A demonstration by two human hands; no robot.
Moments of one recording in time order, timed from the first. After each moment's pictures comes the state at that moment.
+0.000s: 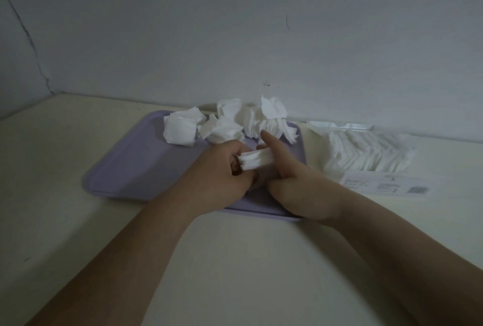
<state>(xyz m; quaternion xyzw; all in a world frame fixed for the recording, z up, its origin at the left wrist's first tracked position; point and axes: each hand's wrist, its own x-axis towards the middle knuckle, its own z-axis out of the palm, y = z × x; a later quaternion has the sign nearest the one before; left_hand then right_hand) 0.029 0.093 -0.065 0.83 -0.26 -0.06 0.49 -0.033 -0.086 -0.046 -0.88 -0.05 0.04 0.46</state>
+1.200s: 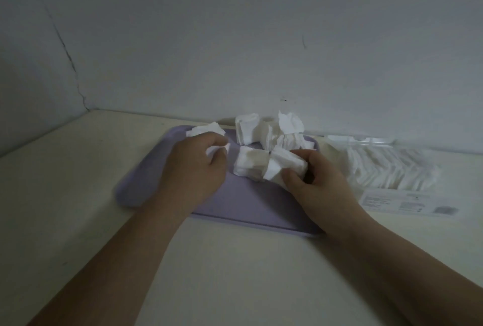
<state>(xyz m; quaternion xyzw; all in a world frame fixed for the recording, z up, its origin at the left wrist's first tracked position) 0.038 0.130 -0.037 0.88 -0.12 0.20 0.41 -0.025 -0.085 -0.060 -0.86 0.05 -0.17 0.48</state>
